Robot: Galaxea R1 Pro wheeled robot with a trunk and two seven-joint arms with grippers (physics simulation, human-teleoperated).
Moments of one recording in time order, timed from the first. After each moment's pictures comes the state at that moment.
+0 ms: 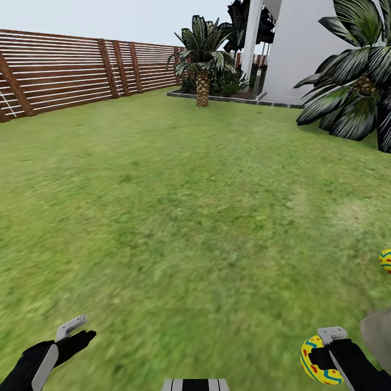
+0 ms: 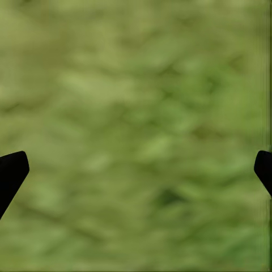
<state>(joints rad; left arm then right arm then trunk) -0.38 0.22 0.31 -0.74 0.31 0.52 -0.05 -0.40 -0.28 -0.09 -0.68 0.18 0.60 0.12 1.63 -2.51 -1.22</state>
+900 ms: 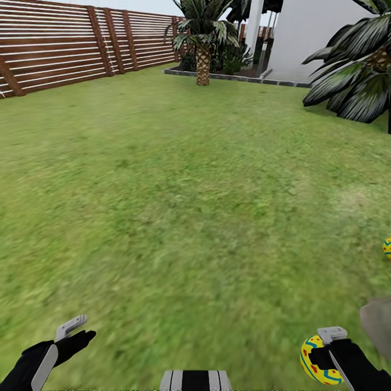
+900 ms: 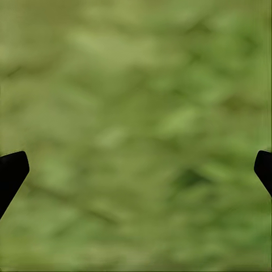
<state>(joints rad) -0.38 0.22 0.31 -0.74 0.31 0.52 -0.05 -0.40 -0.28 -0.09 -0.68 0.18 0.60 0.12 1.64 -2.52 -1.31</state>
